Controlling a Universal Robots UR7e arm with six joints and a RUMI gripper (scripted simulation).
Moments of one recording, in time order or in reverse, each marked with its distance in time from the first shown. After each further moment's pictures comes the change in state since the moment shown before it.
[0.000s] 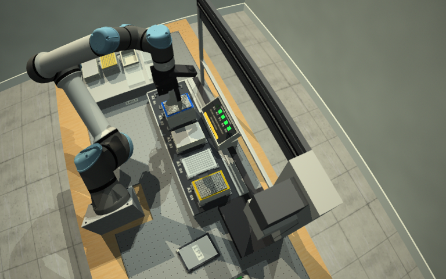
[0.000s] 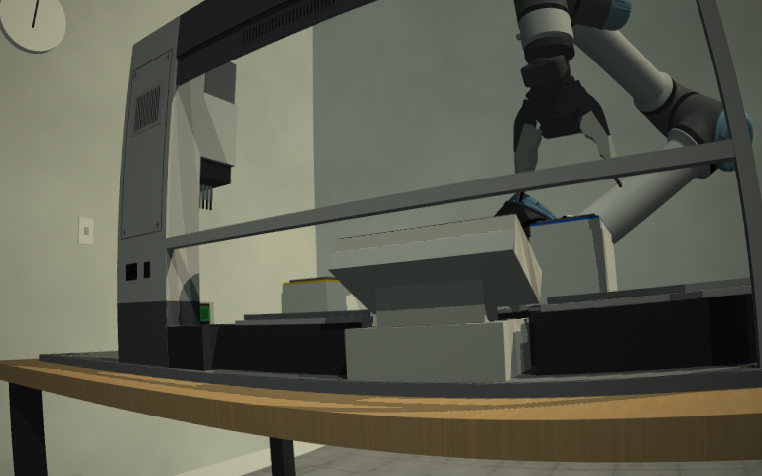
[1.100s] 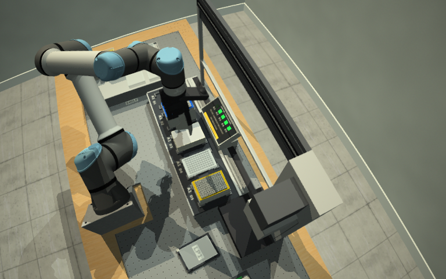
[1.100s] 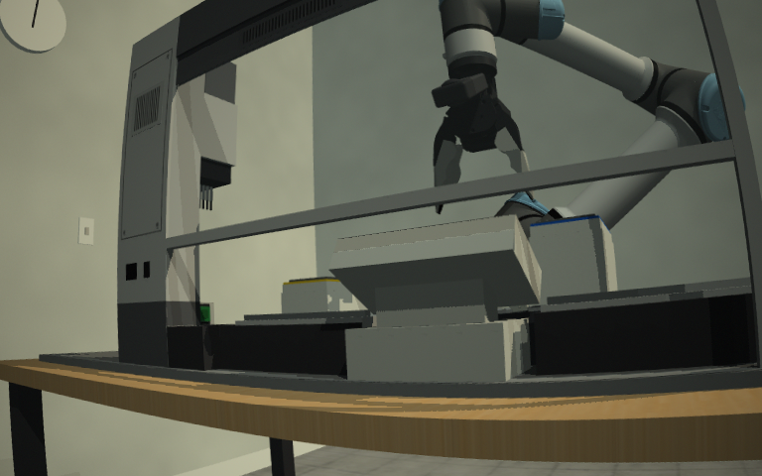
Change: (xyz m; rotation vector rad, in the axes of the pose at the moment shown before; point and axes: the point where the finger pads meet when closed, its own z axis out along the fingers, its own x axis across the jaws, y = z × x) arm 0.116 0.000 0.000 0.000 0.000 0.000
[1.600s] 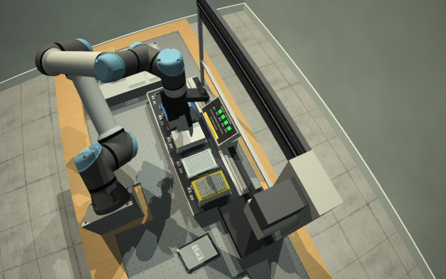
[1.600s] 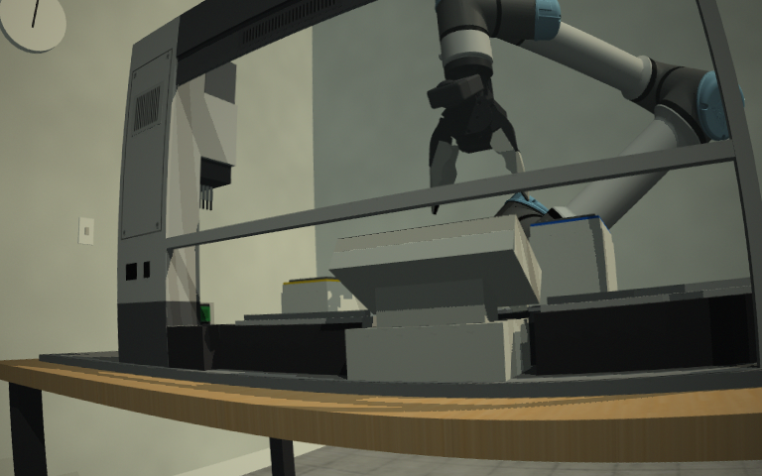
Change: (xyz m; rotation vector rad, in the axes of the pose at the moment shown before) arm 0.006 0.000 0.000 0.000 0.000 0.000
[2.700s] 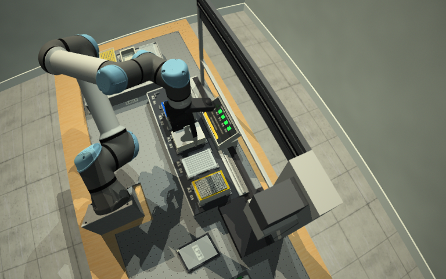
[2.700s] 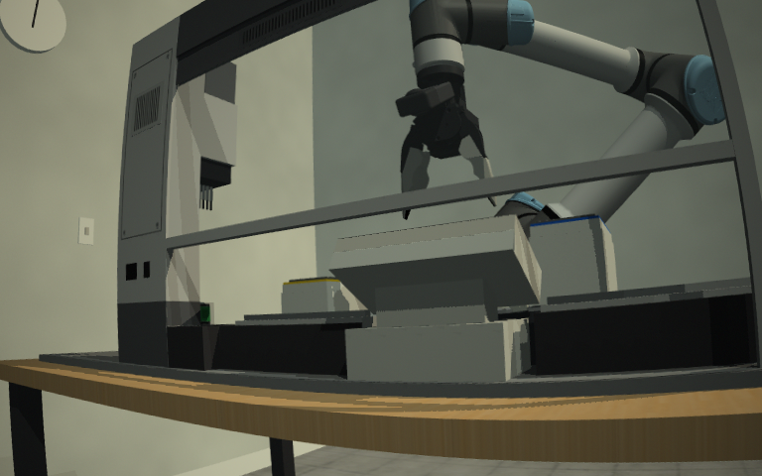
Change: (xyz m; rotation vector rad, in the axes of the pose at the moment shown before) arm 0.045 0.000 0.001 0.000 0.000 0.000
